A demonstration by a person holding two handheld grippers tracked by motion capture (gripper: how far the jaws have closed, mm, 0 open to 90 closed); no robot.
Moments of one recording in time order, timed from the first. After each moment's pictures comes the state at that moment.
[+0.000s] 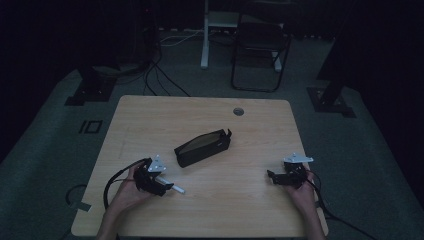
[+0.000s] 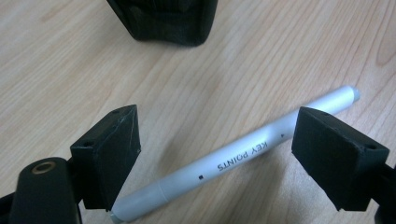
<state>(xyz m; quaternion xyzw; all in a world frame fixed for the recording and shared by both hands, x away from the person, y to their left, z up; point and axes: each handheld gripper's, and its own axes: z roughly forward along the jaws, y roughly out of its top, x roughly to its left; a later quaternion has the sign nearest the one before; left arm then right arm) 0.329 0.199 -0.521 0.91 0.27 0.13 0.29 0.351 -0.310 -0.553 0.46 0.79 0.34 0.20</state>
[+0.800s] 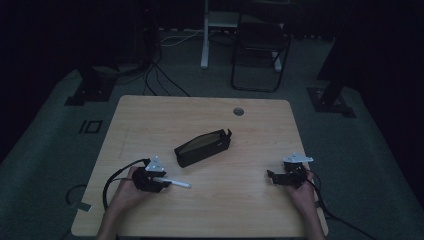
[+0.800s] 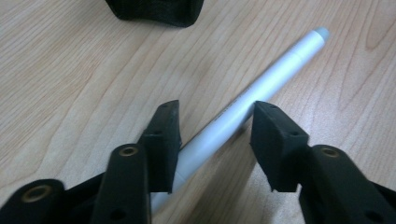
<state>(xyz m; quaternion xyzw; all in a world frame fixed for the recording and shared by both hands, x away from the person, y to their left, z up) 0.333 0.206 -0.528 0.91 0.27 0.09 0.30 0.351 -0.310 -0.553 0.46 0.79 0.34 0.20</state>
